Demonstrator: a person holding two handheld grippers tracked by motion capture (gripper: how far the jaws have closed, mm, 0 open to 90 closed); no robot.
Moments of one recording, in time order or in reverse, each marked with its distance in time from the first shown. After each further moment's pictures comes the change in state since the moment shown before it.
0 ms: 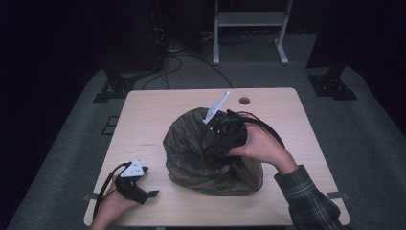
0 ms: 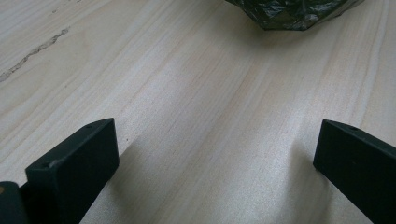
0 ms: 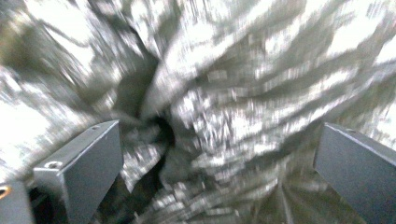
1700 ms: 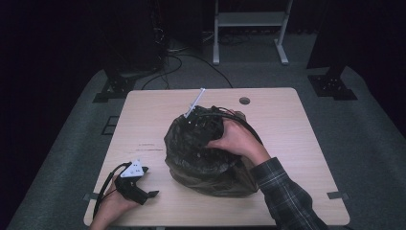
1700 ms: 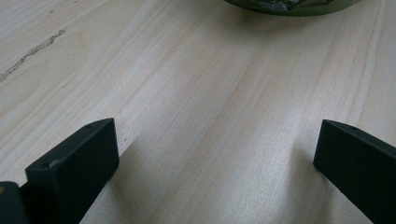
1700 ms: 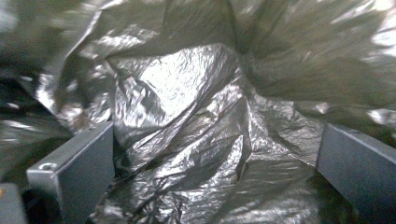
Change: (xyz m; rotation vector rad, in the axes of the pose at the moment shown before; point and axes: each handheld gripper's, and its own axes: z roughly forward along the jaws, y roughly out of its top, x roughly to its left) left arm 0.000 0.000 0.000 0.000 -0.007 0.008; right arm -0.022 0.034 0.056 0.112 -0.062 0.083
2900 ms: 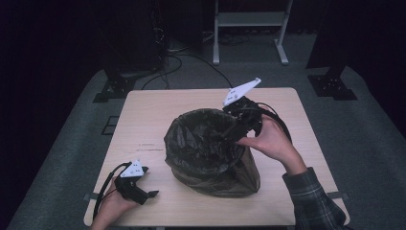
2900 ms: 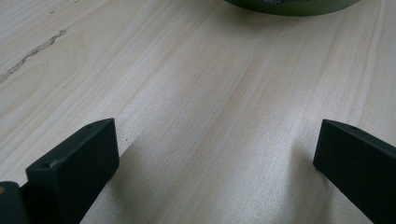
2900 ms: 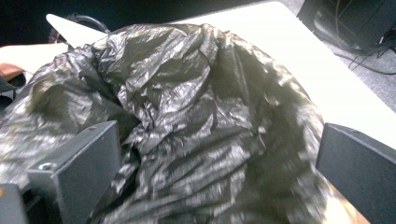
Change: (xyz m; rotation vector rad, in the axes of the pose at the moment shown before) left arm 0.000 0.000 0.000 -0.001 0.001 0.001; right arm -0.004 -0.072 -0.093 -0.394 -0.013 0.036
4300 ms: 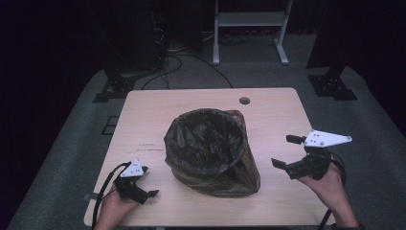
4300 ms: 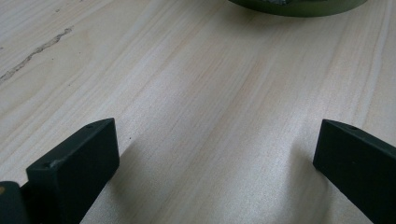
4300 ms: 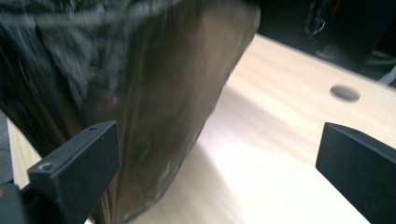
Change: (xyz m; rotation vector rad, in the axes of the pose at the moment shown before) left arm 0.000 0.000 0.000 0.002 0.012 -0.008; right arm 0.002 -0.196 -0.067 -0.261 -0.202 0.197
